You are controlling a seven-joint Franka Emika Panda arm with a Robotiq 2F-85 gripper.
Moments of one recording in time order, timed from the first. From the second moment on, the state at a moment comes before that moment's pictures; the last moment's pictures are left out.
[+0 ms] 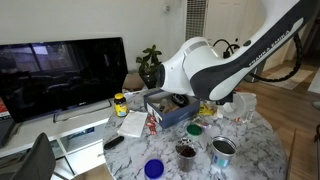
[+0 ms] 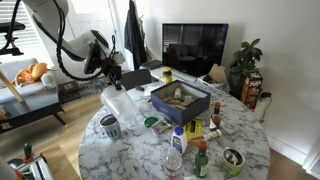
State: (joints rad) arm 0.40 0.35 0.17 -1.95 -0.68 1.24 0.66
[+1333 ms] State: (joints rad) arm 0.19 0.36 0.11 -1.95 -0.35 1.93 0.45
